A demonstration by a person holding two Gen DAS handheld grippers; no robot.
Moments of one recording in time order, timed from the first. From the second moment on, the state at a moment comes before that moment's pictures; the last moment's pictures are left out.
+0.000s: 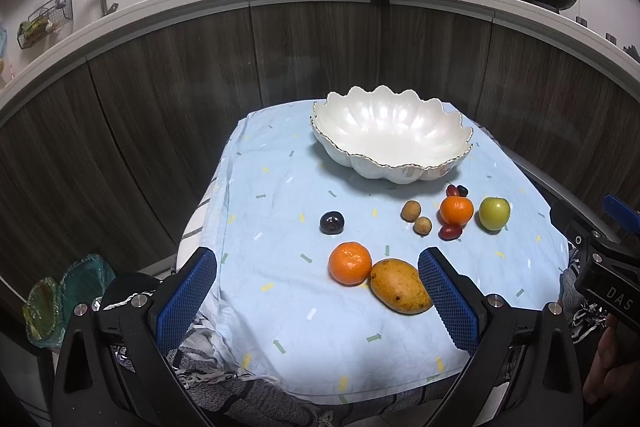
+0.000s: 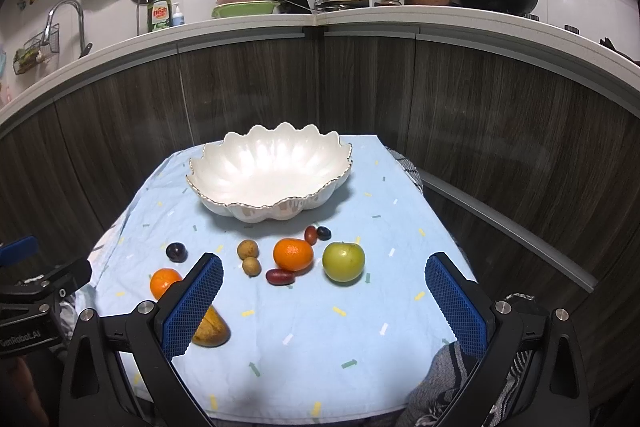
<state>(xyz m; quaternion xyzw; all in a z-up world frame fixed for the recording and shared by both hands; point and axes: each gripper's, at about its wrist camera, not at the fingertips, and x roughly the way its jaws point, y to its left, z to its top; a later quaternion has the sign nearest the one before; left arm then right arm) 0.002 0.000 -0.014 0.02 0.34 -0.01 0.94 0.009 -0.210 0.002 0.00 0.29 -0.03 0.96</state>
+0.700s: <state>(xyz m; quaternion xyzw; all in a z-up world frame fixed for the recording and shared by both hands) 0.009 -0.006 -0.019 0.03 0.36 -0.03 0.93 0.016 -0.213 -0.009 0.01 0.30 -0.04 0.95</state>
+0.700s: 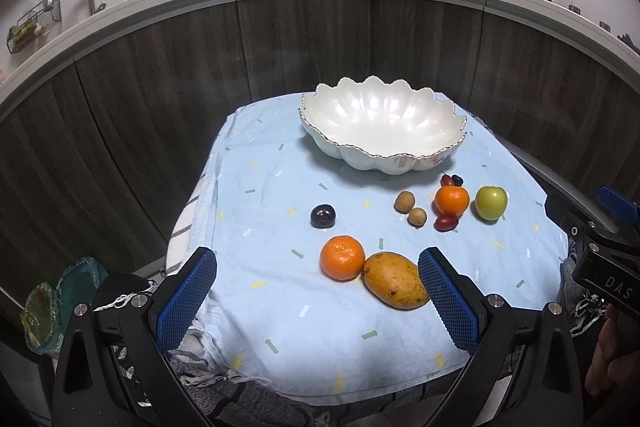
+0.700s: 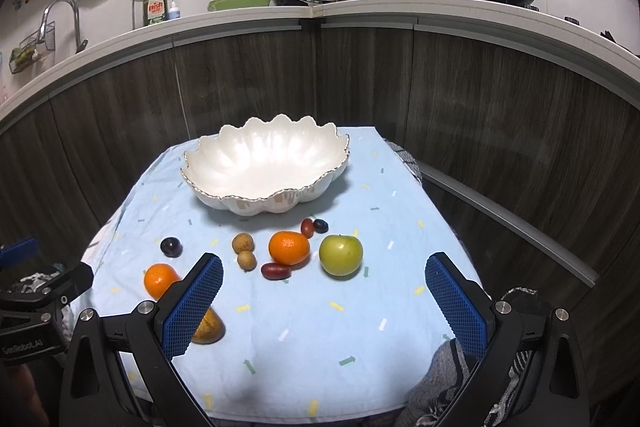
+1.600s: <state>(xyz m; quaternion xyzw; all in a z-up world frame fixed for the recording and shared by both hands) 0.044 -0.039 -0.057 0.02 0.42 -0.04 0.91 0.046 -0.230 -0.027 0.01 0.35 -0.03 0.94</state>
